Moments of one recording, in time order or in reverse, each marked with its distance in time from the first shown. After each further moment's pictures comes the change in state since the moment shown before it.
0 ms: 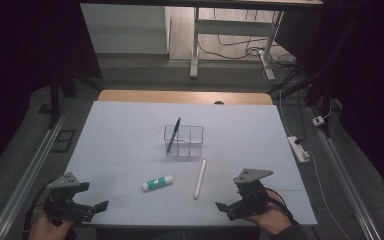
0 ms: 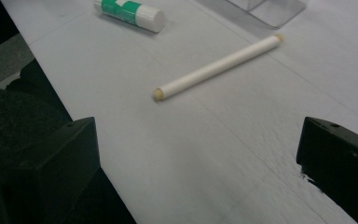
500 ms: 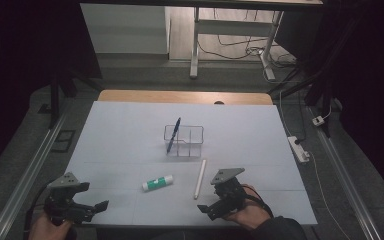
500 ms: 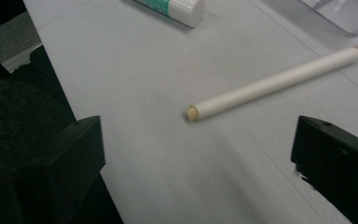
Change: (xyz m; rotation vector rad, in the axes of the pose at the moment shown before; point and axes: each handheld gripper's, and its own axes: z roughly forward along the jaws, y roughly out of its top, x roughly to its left) left arm 0.000 0.000 0.000 0.001 -0.005 -0.003; right arm 0.016 0.016 0.049 0.072 0.079 -0.081
